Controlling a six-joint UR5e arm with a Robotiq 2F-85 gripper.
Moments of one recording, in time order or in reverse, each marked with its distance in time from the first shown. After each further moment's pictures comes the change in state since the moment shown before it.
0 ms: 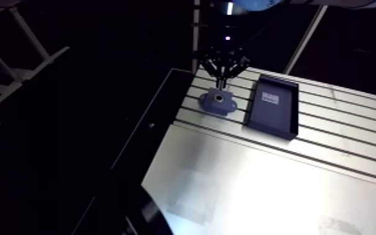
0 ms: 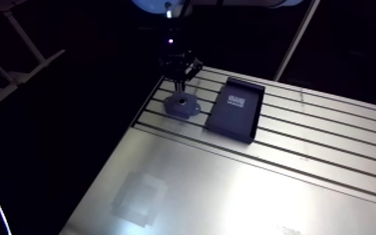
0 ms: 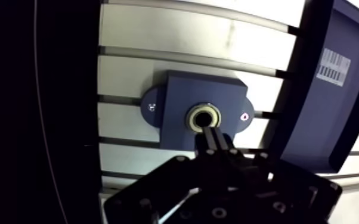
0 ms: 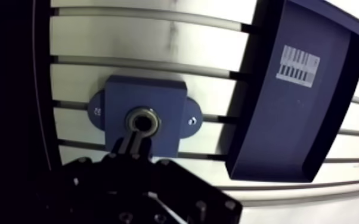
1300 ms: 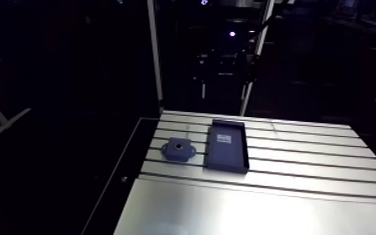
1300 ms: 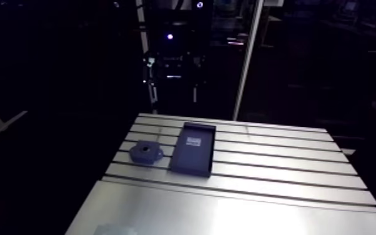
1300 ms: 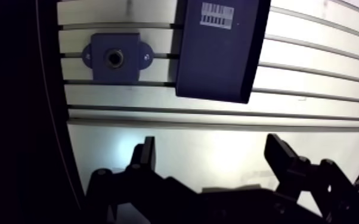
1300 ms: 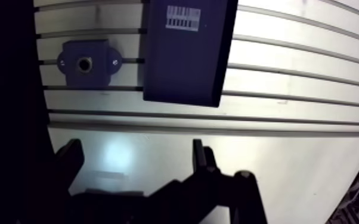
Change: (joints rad) arm -0.215 -0.255 -0.092 0.393 0.025 -0.142
